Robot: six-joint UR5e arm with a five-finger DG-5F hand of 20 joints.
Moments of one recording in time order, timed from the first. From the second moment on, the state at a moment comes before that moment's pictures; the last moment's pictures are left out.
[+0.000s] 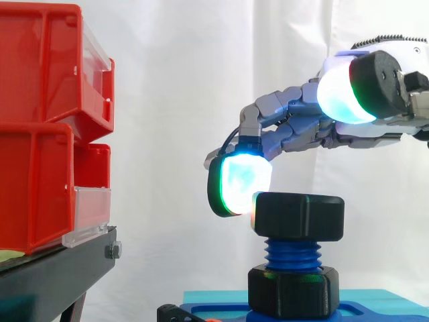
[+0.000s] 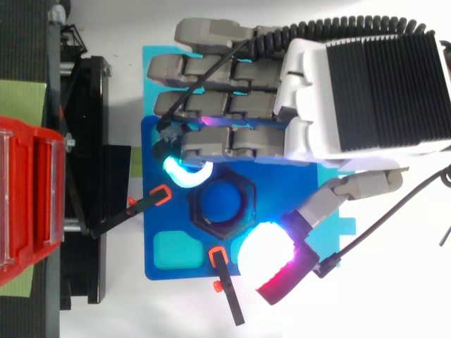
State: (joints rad) arm 0.08 -2.17 -1.22 -2.87 -1.70 -1.33
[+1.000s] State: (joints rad) arm 0.03 -2.17 -1.22 -2.87 -1.75 -1.34
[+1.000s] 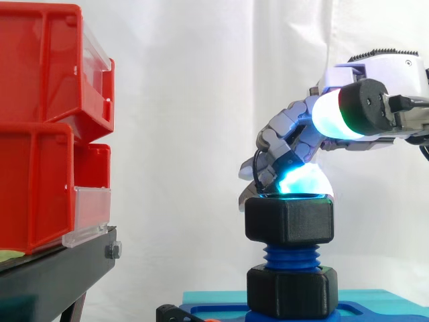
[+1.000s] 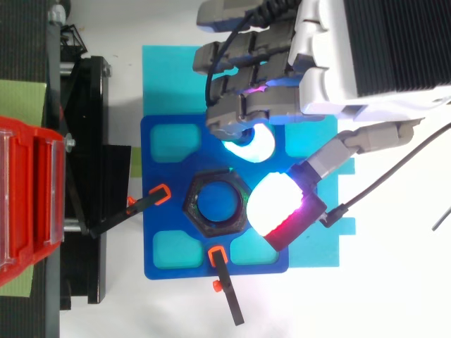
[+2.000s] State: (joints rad) arm 0.05 -2.22 -1.21 -2.79 -1.77 -1.33
